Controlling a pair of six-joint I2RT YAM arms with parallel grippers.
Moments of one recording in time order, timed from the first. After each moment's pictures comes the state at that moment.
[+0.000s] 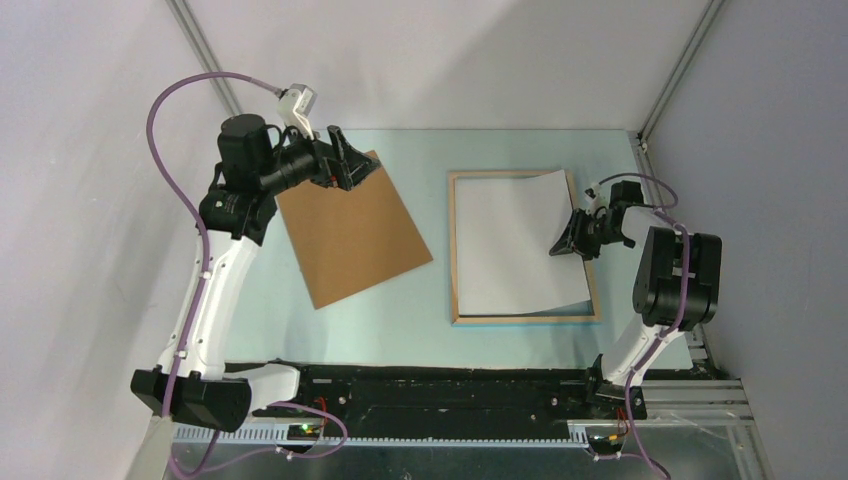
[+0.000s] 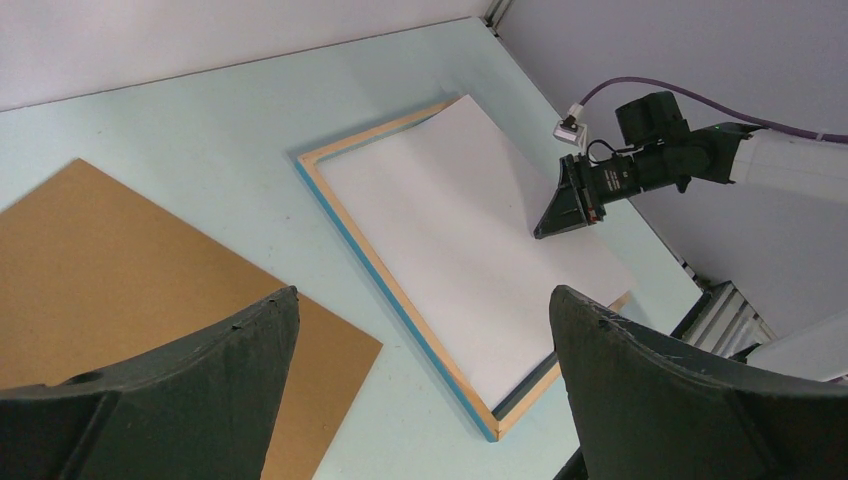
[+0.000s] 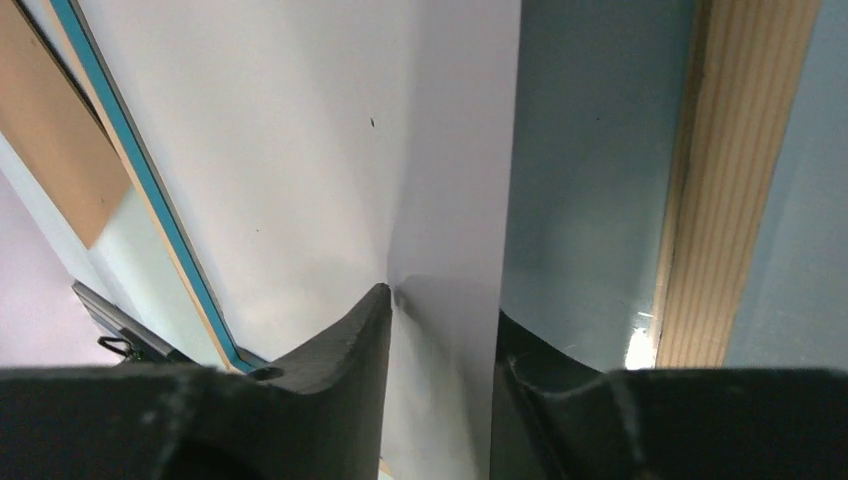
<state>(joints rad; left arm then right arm) -0.16 1.21 1.45 -0.49 0.59 -0.23 -0.18 1.78 1.07 -0.52 -0.59 0.14</state>
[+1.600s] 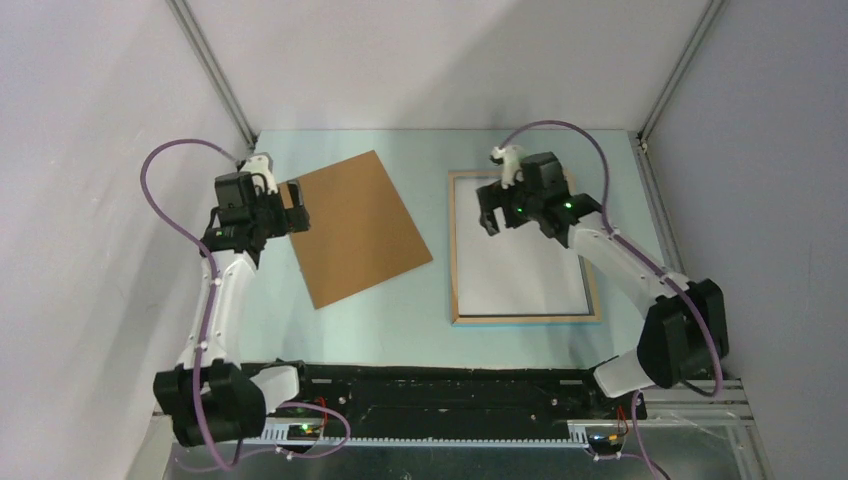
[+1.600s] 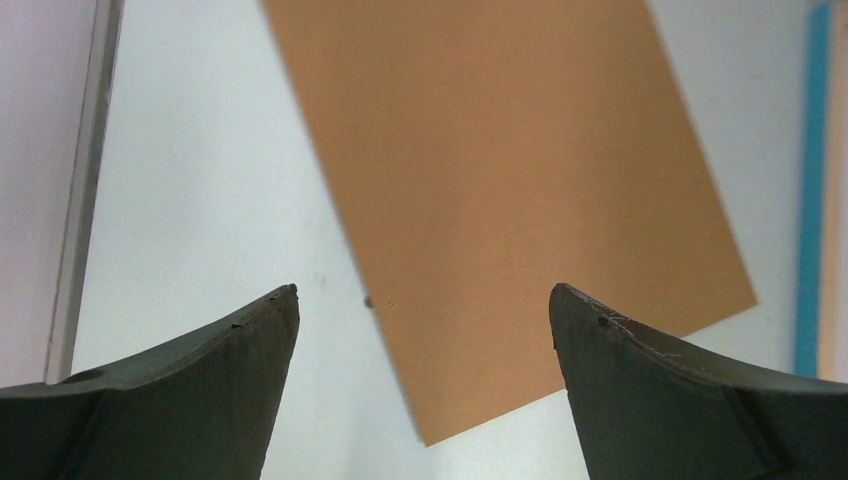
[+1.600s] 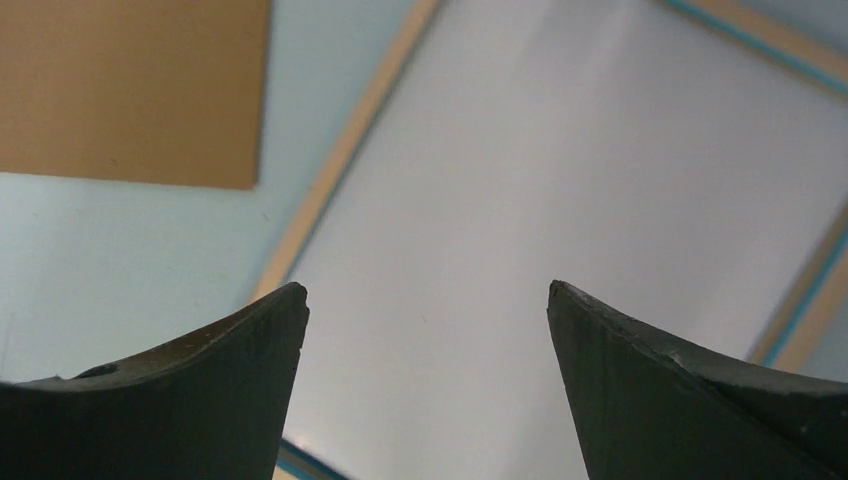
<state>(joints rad) 0.10 1.11 1.03 -0.52 0.08 -0.05 0.39 1.43 1.15 -0.40 -0.12 -0.02</state>
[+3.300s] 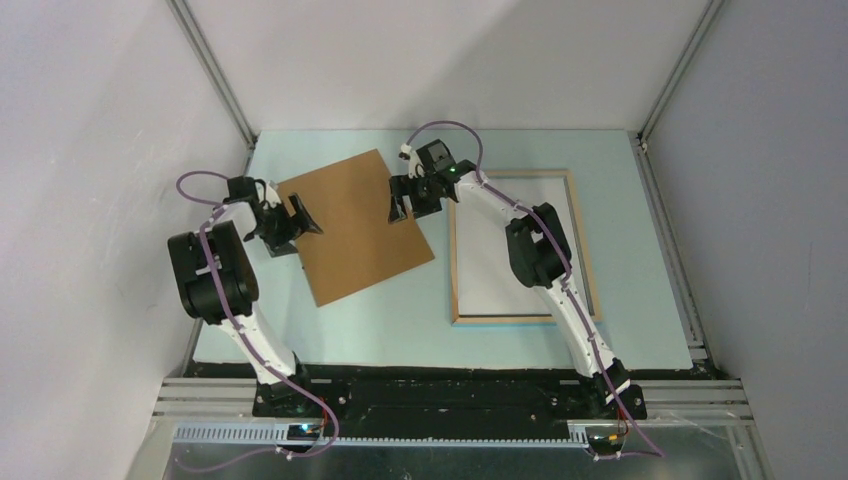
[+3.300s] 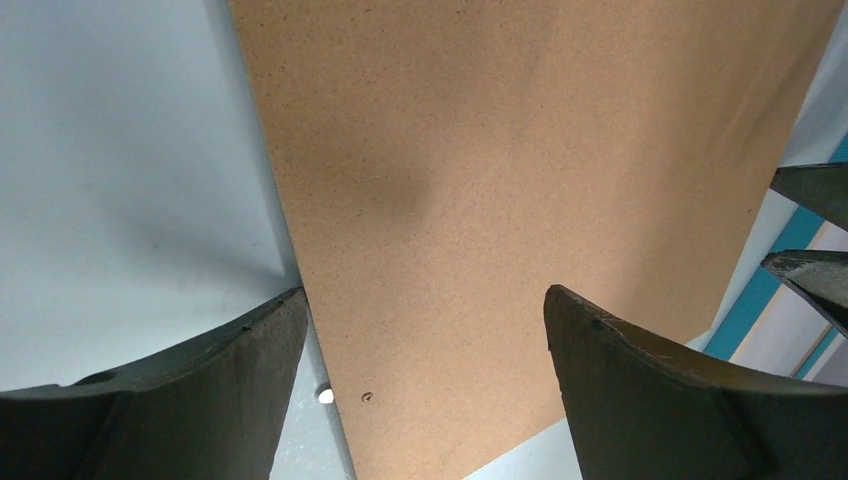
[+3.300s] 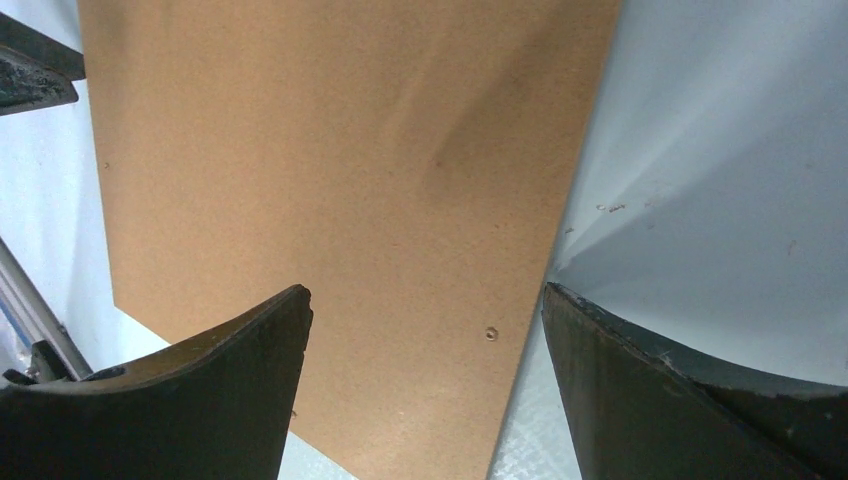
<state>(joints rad) 0.31 1.84 1.17 -0.48 0.43 -0.24 0.62 2.55 2.26 -0.58 -0.43 0.28</state>
